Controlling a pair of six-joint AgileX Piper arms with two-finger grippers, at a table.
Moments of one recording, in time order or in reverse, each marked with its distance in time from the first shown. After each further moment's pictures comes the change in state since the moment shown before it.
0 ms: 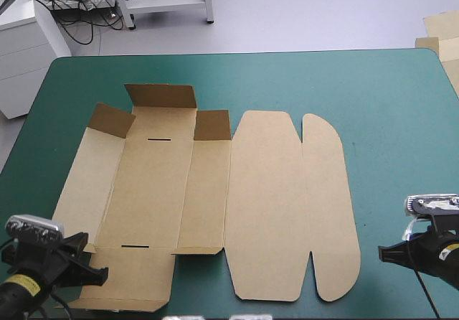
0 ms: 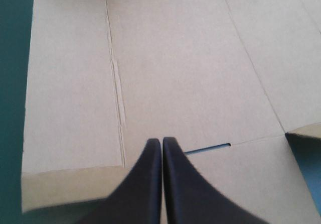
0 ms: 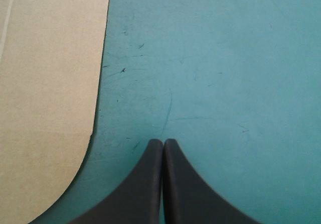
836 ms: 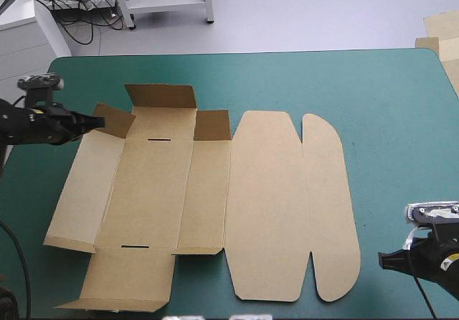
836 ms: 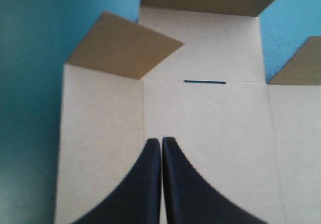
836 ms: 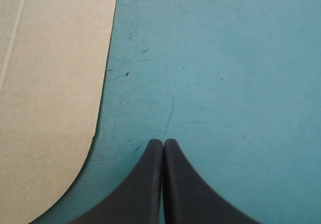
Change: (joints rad) left arm 0.455 0.997 -0.690 -0.403 -0.006 0.279; right arm 0.000 -0.060 0.019 0.010 -0.009 -0.022
